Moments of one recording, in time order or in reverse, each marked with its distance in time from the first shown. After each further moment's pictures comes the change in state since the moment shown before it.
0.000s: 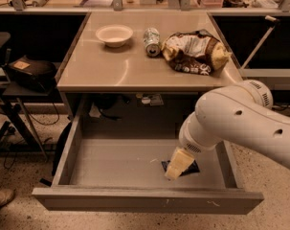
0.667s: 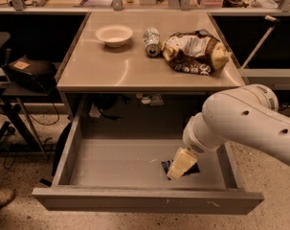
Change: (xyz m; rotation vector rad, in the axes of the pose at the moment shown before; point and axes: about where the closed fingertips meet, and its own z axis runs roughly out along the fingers) arm 0.010 -0.010 0.005 -0.001 -0.027 0.028
